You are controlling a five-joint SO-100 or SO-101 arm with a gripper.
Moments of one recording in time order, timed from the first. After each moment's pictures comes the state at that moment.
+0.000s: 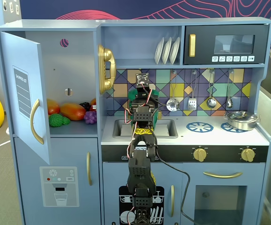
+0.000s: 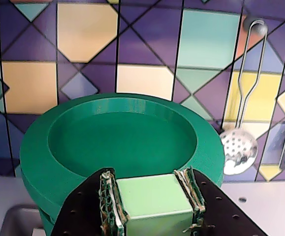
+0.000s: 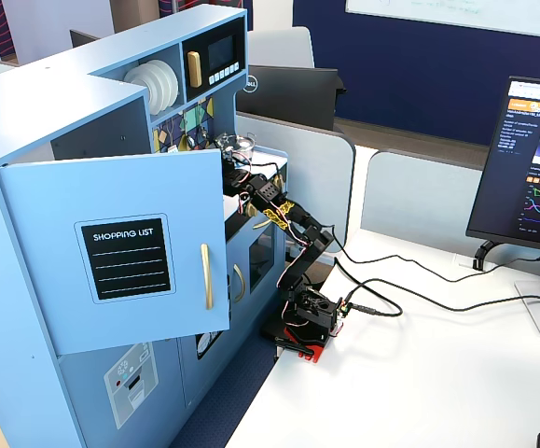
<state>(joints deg) 3.4 119.1 87.8 24.4 -98.0</state>
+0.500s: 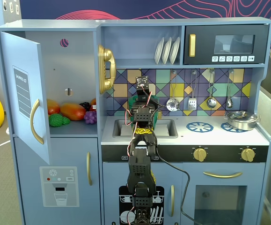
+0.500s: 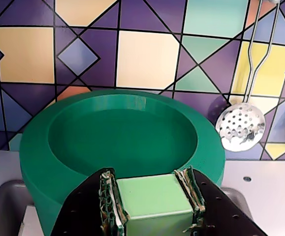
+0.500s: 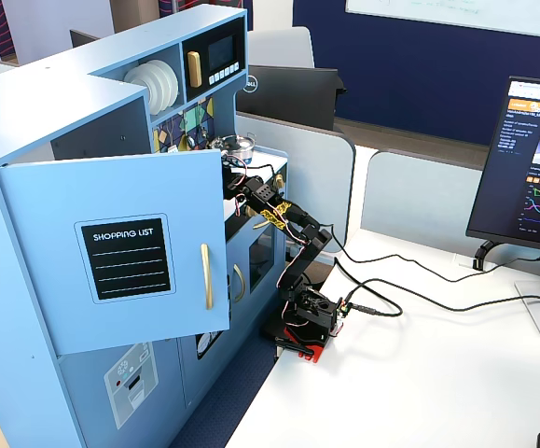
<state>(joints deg) 3.3 117.4 90.2 24.3 -99.3</state>
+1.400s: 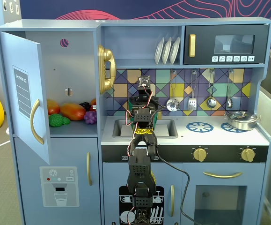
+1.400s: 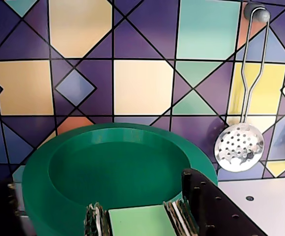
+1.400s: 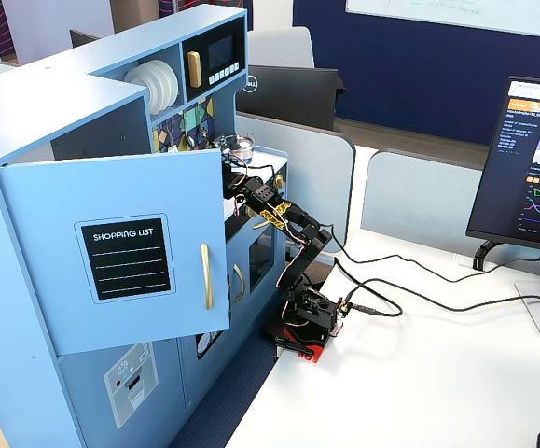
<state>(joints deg) 3.6 118.0 90.9 18.8 -95.8</state>
